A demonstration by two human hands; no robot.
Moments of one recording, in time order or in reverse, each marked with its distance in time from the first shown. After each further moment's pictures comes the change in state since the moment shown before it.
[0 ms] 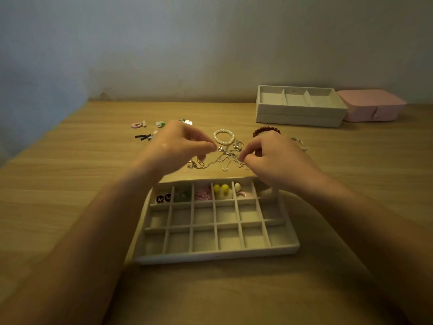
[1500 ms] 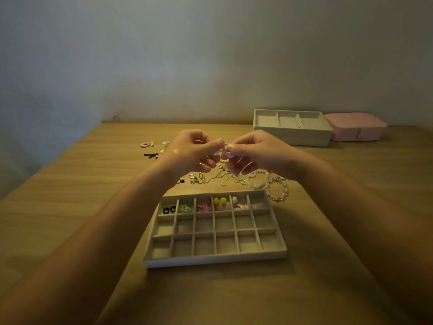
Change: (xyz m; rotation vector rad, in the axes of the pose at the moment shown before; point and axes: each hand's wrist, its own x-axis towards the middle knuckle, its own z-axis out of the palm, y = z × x) left_hand 0.006 0.021 0.000 -0.381 0.001 -0.009; right_hand 0.026 -0.011 -0.035 0.561 -0.306 -0.092
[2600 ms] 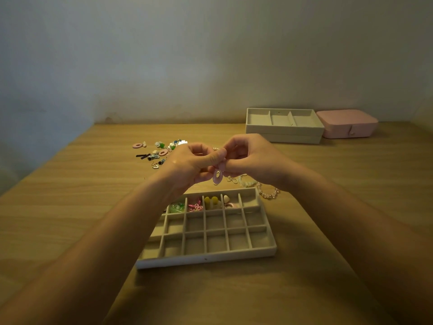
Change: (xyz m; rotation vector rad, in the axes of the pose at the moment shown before) left_hand -0.013 -0.008 0.026 -0.315 -0.090 -0.122; right_hand -0.020 0.008 0.011 0.026 0.128 -0.071
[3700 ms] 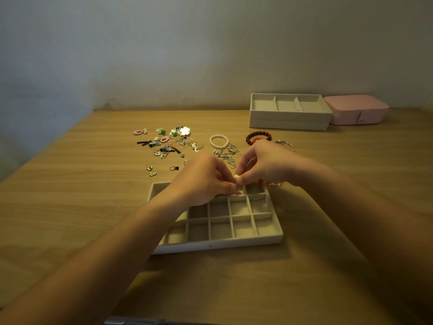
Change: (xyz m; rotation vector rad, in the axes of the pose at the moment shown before) left_hand -0.012 -0.034 0.016 0.899 -0.013 0.085; right_hand -0.004 0.024 0.000 -0.356 -0.116 0.309
